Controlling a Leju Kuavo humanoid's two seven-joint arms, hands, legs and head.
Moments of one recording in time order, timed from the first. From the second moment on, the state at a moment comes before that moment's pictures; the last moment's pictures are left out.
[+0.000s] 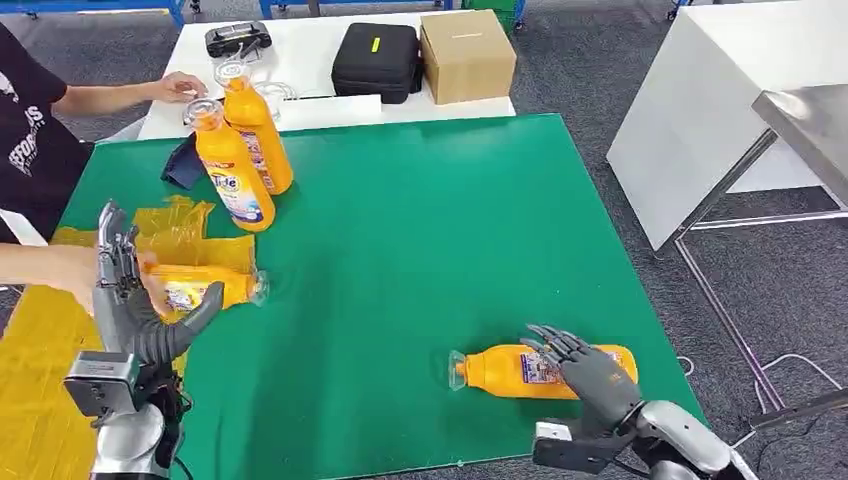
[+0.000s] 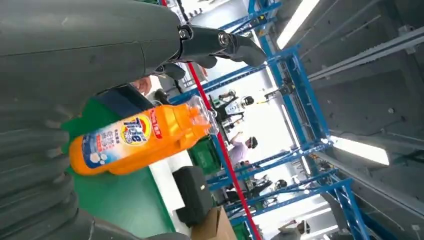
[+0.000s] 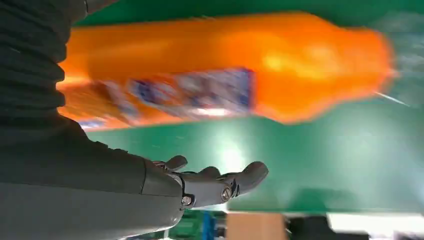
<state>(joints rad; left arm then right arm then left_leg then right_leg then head) -0.07 -0.05 -0.08 -1.63 -0.24 0.25 -0.59 0.18 -0.61 0.42 -1.71 0.80 -0.01 -0.11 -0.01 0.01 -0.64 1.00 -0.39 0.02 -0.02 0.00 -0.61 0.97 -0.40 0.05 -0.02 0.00</state>
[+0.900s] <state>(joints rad) -0.07 -0.05 -0.10 -1.64 -0.27 0.25 -0.56 0.13 -0.63 0.43 -1.58 1.08 -0.01 0.09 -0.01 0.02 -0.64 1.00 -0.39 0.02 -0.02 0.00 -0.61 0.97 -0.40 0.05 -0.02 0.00</state>
